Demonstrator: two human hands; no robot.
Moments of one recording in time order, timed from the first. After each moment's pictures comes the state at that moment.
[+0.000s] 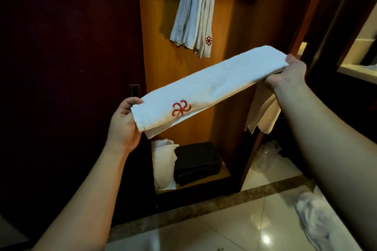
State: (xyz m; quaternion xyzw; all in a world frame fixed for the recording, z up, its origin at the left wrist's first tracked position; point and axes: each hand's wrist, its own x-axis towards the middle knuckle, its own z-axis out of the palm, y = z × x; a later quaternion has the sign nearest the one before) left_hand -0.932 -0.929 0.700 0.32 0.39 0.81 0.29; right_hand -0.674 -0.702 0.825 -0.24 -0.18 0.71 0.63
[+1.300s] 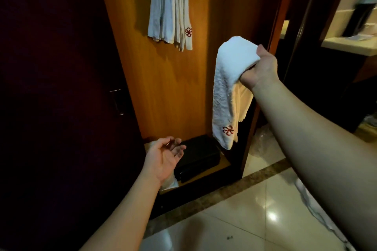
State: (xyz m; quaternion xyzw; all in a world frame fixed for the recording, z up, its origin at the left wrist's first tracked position) left_hand -0.875 -0.866 0.615 0.08 0.38 0.71 0.58; right_hand -0.688 -0.702 0.809 -0.21 -0.18 0.77 0.58
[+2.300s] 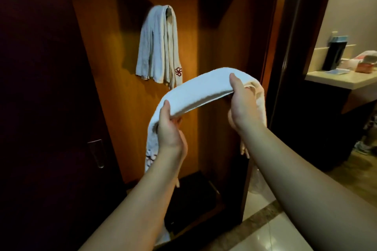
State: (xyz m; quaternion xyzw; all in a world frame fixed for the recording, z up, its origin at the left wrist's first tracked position) left_hand -0.858 -0.715 0.780 0.24 0.37 0.82 0.37; right_hand -0.737 -0.641 0.826 -0.34 -0.41 0.55 0.64
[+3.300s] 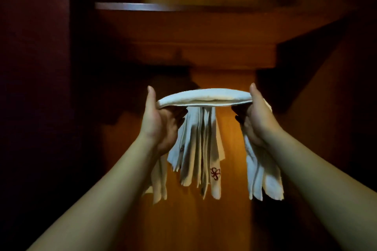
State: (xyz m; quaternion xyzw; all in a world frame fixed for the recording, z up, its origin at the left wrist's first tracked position) left_hand -0.999 -0.484 0.980 0.43 0.34 0.80 0.26; right_hand -0.860 -0.313 0.995 -0.10 -0.59 0.64 0.48
